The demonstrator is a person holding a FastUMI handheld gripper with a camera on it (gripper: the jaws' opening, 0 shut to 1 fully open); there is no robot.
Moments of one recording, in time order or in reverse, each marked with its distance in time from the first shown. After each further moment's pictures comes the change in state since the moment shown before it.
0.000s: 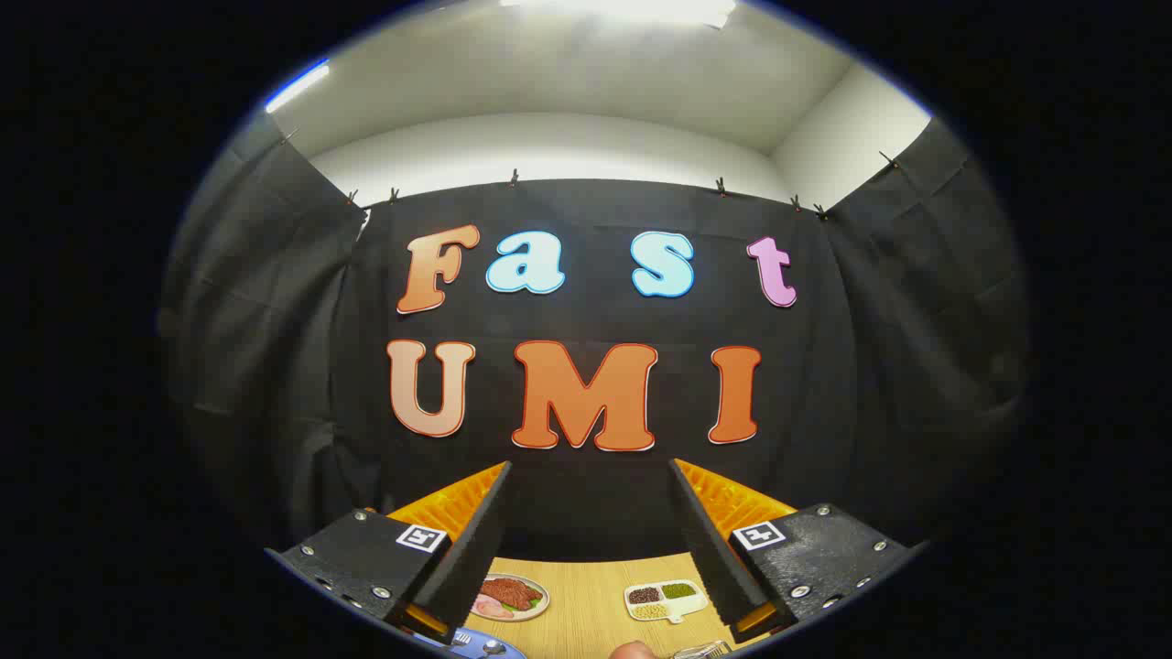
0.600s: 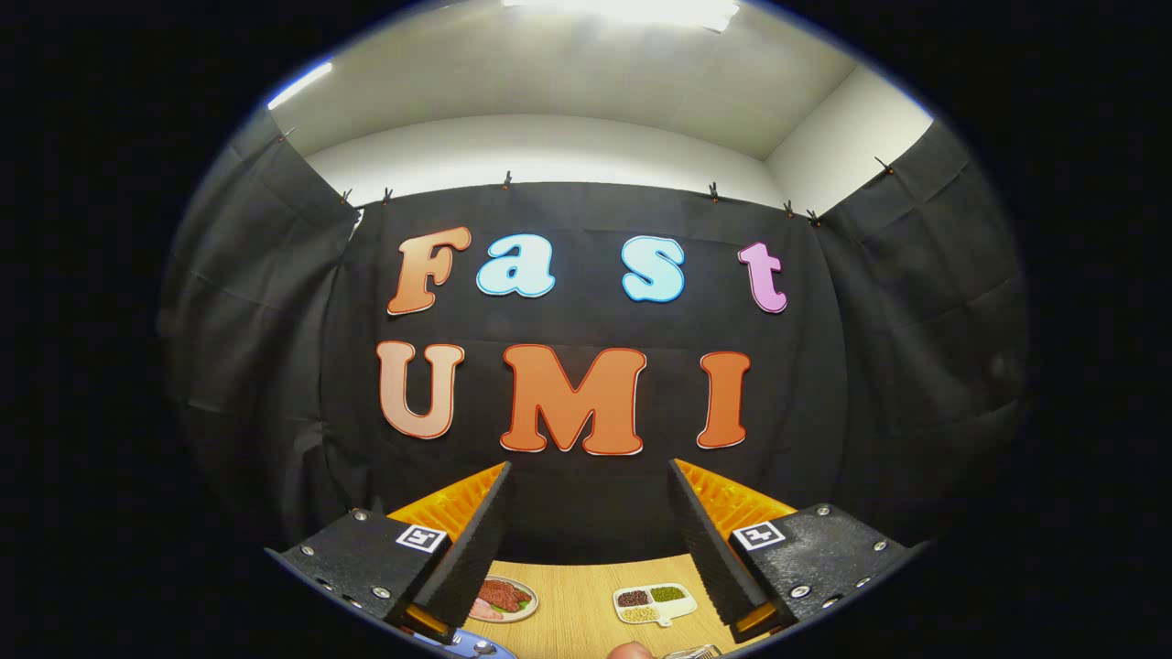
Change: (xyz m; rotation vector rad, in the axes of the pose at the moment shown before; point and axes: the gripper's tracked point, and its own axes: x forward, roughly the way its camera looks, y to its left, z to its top) arm 0.004 -0.012 0.003 -0.009 -0.006 -0.022
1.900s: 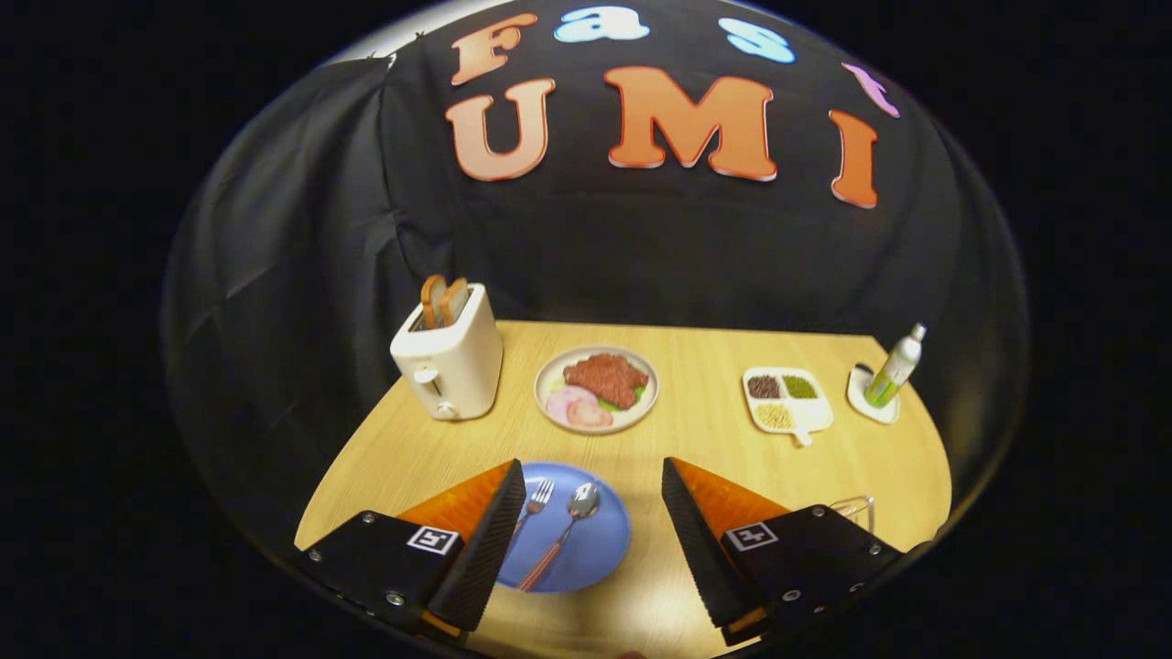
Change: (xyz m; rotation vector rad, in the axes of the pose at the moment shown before) arm -0.094 0.145 -0.292 0.008 0.927 0.294
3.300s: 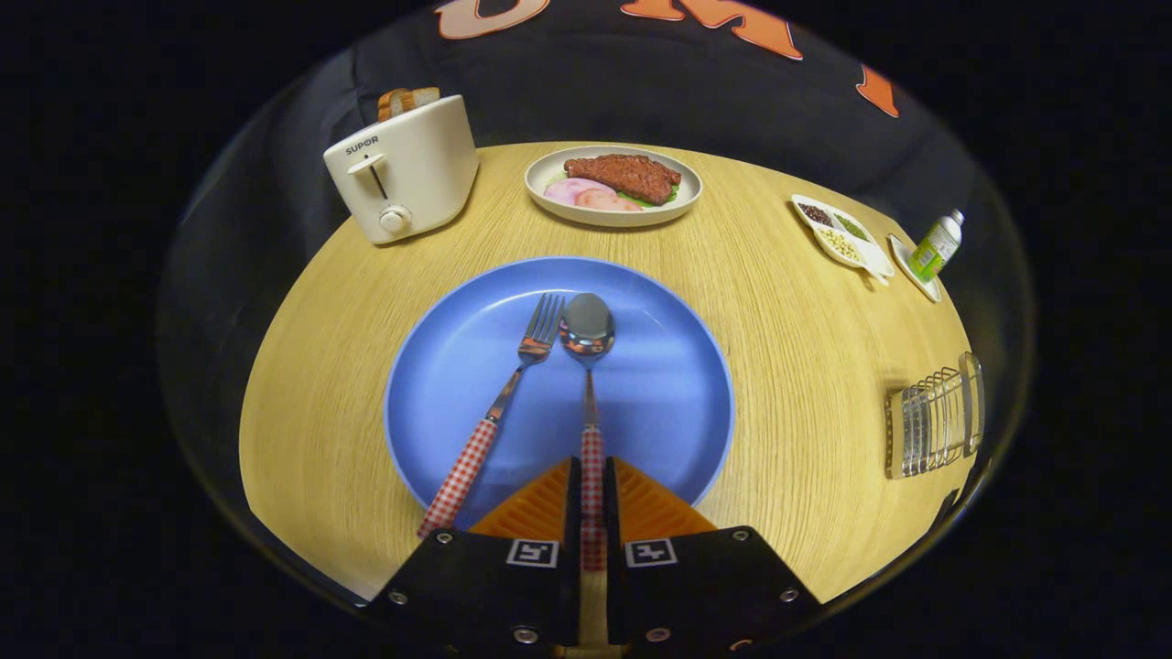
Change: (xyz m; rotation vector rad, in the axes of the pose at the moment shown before) arm 0.072 0.016 -0.155 -0.020 0.351 -0.094
